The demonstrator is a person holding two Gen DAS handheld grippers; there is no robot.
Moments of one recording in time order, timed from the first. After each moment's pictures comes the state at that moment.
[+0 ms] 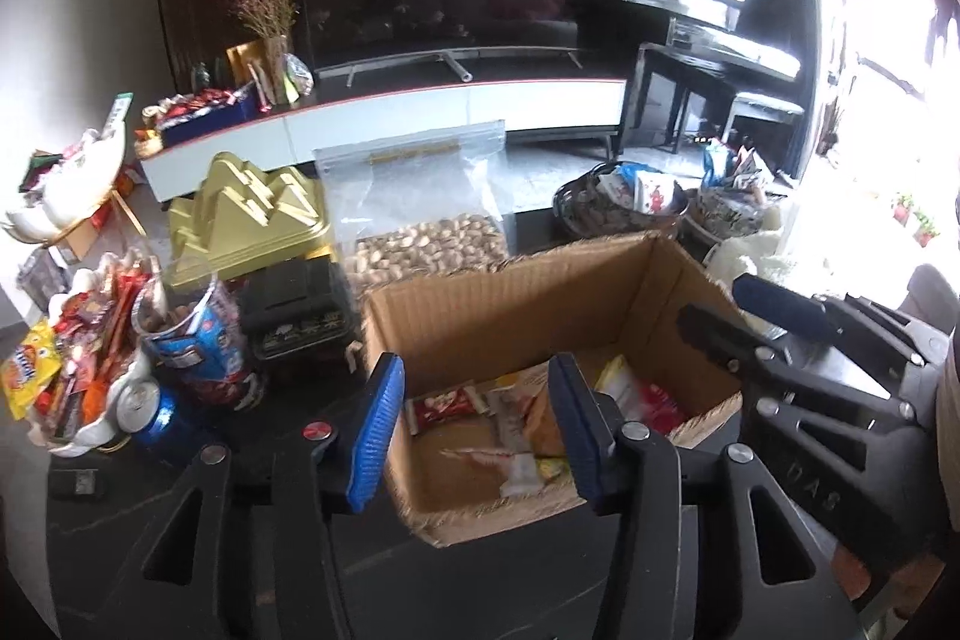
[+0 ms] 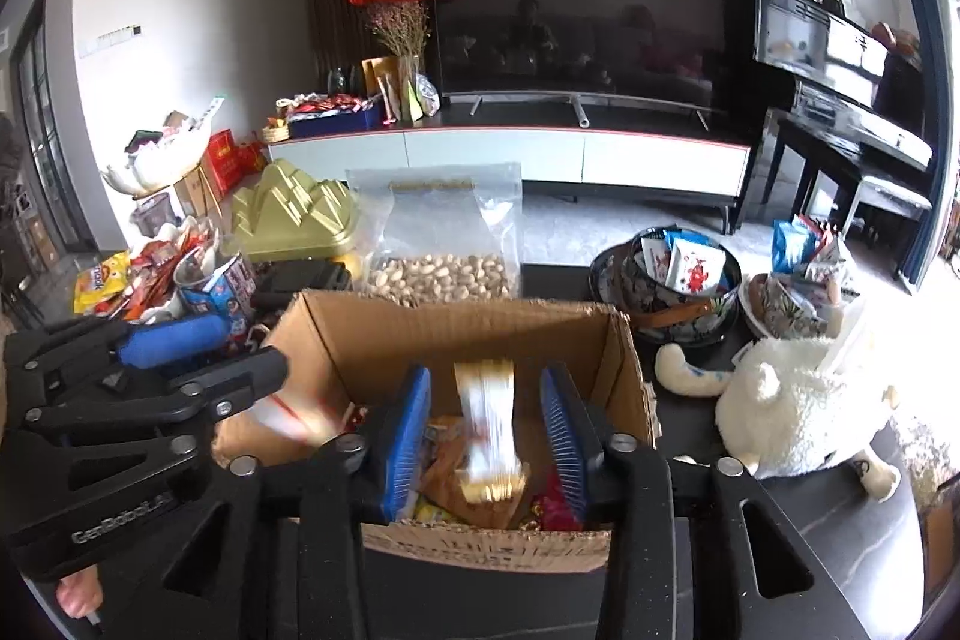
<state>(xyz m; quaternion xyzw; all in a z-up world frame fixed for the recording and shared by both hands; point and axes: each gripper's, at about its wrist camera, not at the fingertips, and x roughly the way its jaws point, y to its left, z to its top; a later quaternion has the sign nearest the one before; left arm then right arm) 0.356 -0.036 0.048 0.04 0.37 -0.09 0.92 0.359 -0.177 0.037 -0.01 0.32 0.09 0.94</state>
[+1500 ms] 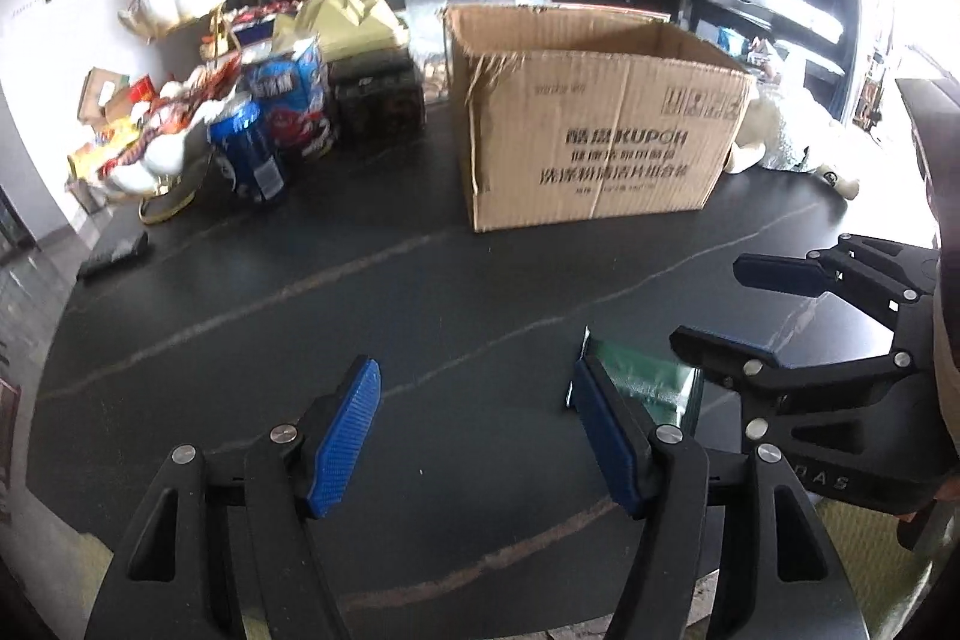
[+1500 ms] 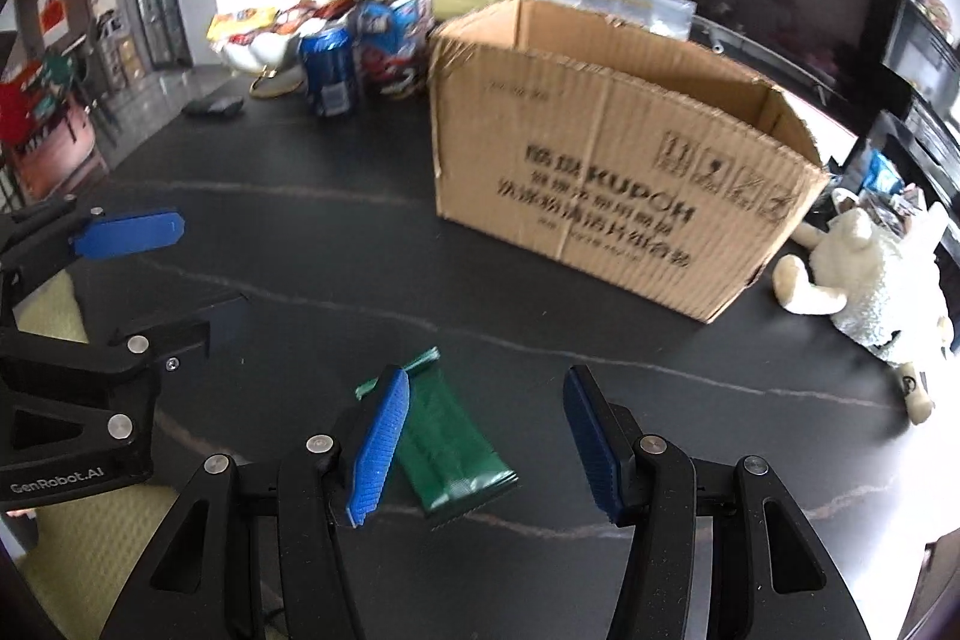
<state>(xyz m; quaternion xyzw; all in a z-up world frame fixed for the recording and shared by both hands) 0.167 -0.002 -0.053 0.03 0.44 -0.03 0.90 0.205 -0.127 -0.068 -0.14 0.43 0.22 0.86</state>
